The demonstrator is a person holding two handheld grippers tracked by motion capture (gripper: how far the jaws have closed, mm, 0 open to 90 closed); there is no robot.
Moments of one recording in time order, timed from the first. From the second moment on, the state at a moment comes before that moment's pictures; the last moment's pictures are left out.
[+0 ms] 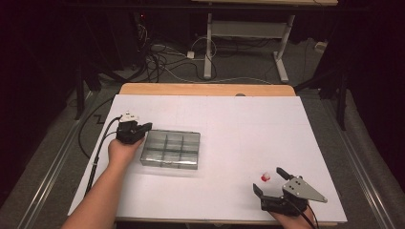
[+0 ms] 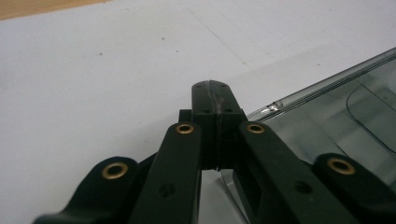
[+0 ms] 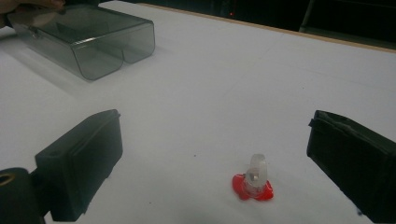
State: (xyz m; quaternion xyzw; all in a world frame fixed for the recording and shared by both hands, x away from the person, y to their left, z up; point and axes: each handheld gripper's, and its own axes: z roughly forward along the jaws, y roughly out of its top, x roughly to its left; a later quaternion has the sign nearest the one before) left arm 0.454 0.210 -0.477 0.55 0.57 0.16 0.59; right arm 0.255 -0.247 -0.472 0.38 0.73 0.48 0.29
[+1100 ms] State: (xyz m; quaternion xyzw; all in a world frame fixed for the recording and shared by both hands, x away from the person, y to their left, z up) left arm 0.390 0.141 -0.477 0.60 0.51 0.11 0.61; right arm 0.256 -0.249 -0.473 0.39 0.73 0.49 0.29
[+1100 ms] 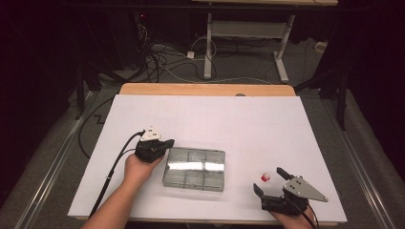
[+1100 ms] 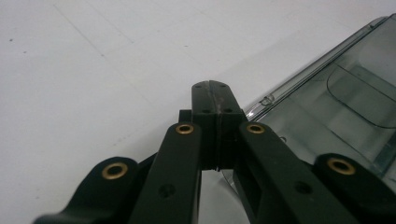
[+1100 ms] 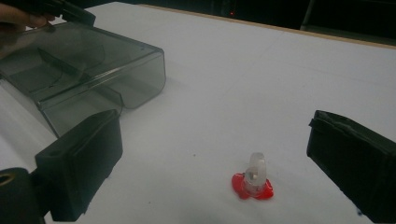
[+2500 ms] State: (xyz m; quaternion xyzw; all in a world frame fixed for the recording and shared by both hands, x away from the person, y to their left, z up) left arm 0.295 0.148 -0.493 0.61 0.53 0.04 0.59; right arm 0.260 -0.230 -0.476 0.38 0.74 0.49 0.27
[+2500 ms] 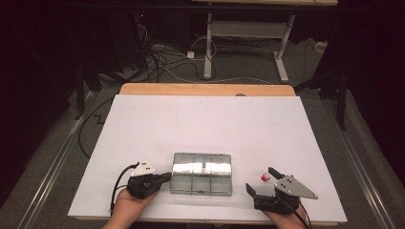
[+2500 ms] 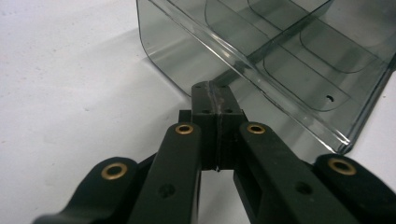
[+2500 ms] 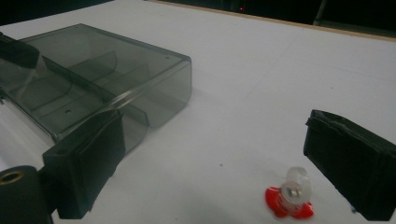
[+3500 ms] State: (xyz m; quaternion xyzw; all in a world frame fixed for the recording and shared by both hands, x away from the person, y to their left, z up) left arm 0.300 0.159 -0.490 0.59 0.50 0.05 0.63; right arm 0.288 -0.178 -0.456 0.35 0.76 0.50 0.23
